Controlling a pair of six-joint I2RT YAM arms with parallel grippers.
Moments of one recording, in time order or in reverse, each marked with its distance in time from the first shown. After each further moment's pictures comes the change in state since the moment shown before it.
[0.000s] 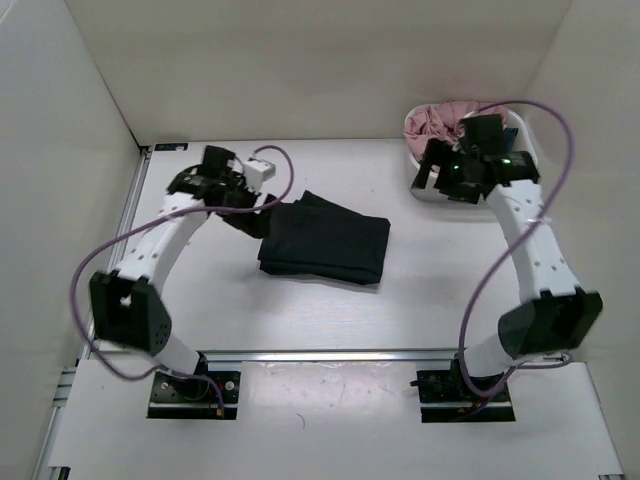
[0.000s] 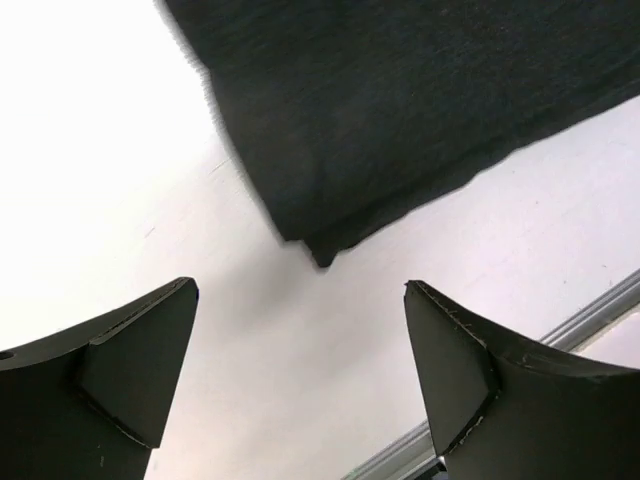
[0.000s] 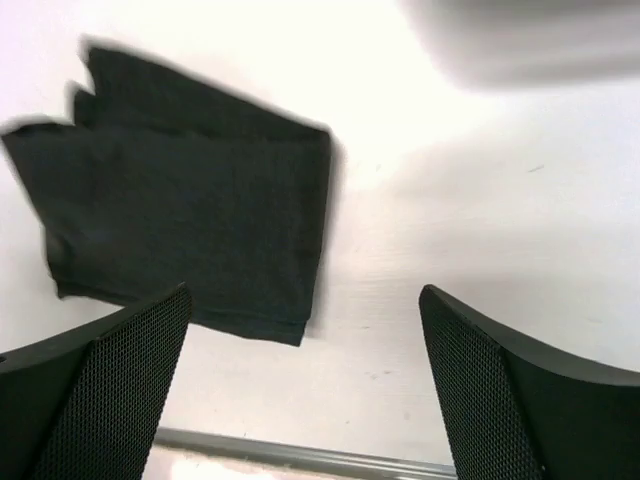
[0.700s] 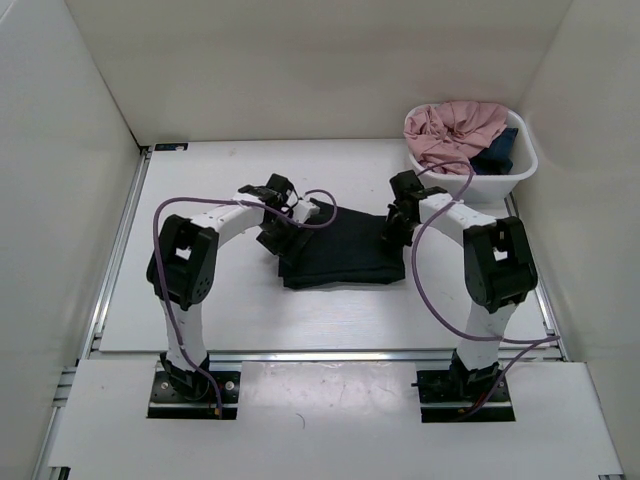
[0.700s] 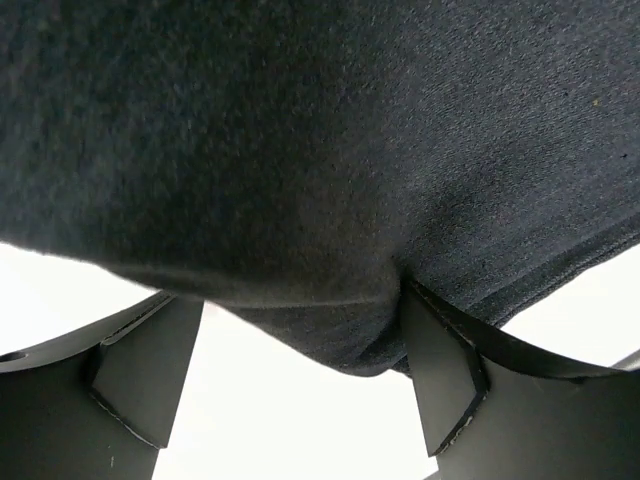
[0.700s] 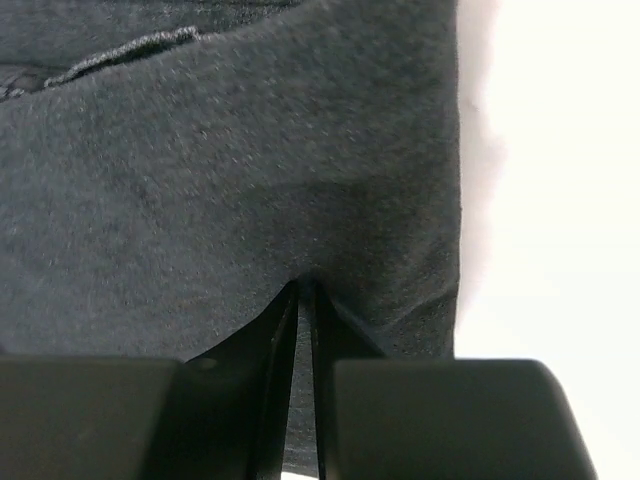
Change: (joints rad) left arm -0.179 0.328 -0.020 0.093 -0.041 -0.006; right arm 0.162 0.302 -0.331 0.304 0.024 0.235
